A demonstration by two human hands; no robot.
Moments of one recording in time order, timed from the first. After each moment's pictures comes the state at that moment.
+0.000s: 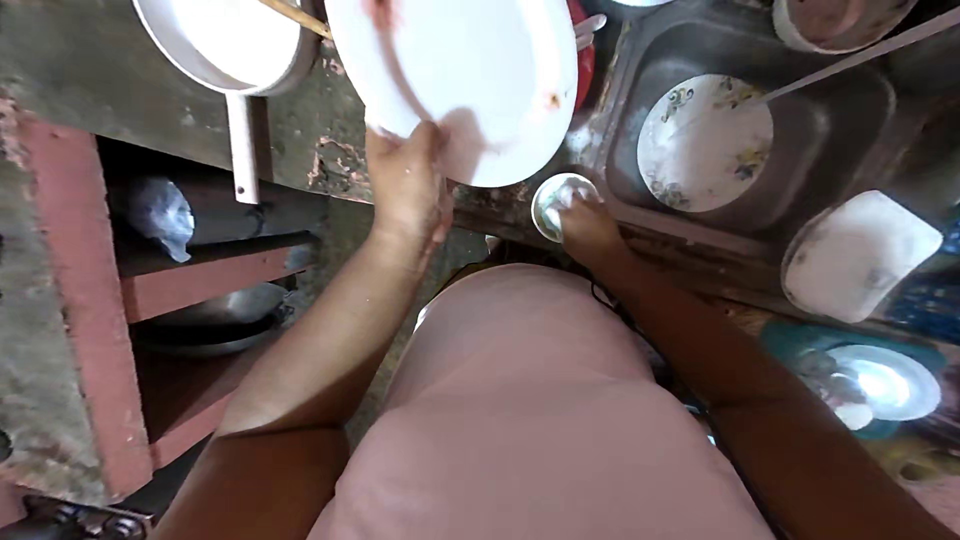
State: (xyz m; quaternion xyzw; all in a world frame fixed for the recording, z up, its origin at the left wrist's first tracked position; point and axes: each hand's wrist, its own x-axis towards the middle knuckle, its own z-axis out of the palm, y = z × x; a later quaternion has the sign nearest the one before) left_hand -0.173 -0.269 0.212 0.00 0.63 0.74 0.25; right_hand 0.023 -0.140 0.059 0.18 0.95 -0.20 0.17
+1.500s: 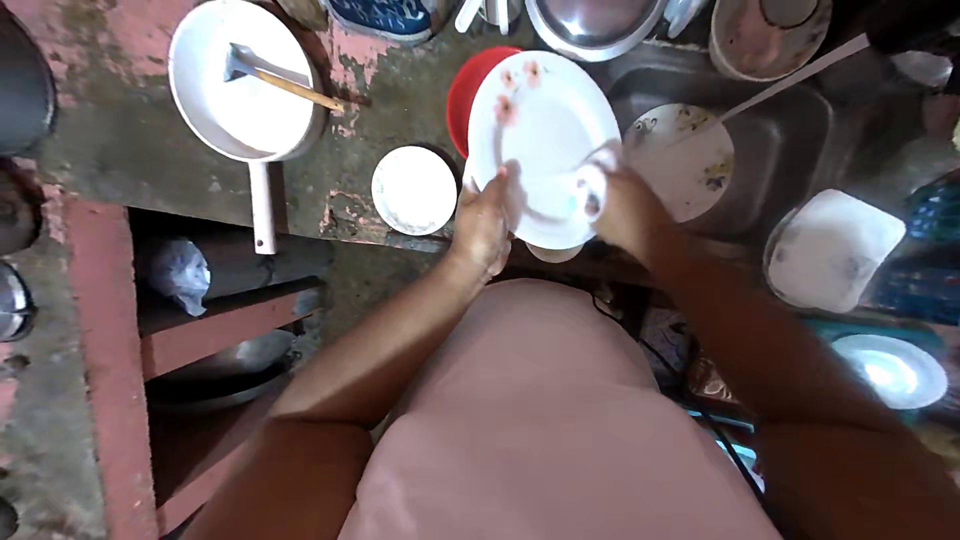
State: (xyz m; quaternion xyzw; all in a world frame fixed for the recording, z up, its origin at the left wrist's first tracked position) left_hand -0.126 -0.232 0.192 -0.01 0.55 0.71 0.44; right_hand 0.008 -0.073 0.172 0.27 0.92 -0.29 0.07
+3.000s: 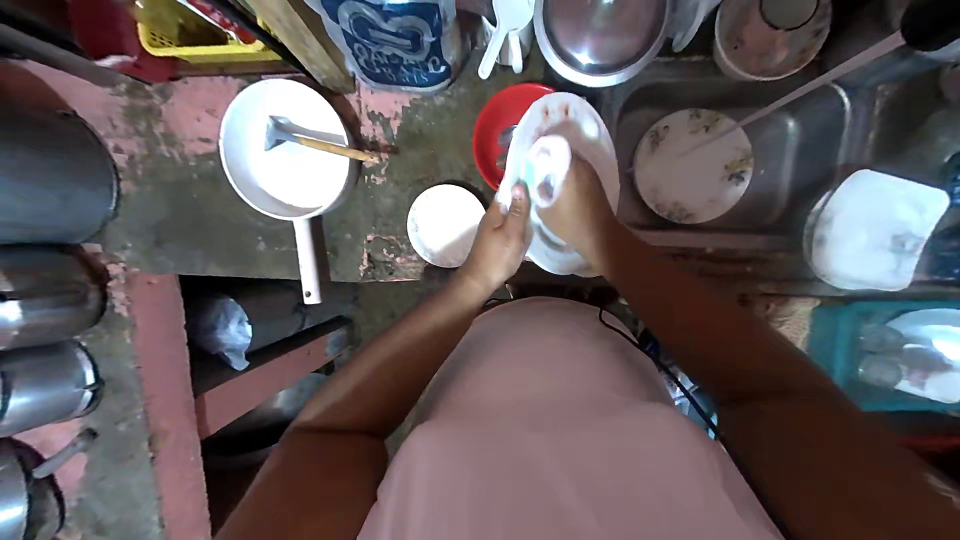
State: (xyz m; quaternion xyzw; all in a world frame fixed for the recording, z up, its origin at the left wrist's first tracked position) left_hand -0.198 -0.263 0.178 0.27 0.64 0.55 0.46; right_hand -0.111 -0.145 0.179 0.33 0.86 -0.35 -0.18
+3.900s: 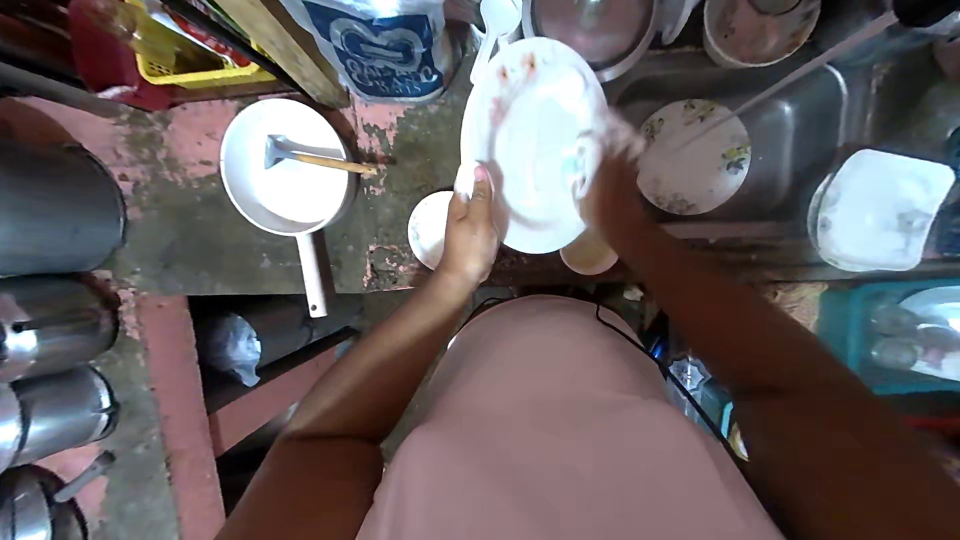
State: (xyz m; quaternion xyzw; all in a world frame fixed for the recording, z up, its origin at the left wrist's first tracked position) left_hand -0.221 -0.261 0.193 0.21 0.59 0.66 0.42; right_hand -0.075 -0.108 0.140 0.42 0.87 -0.21 -0.13
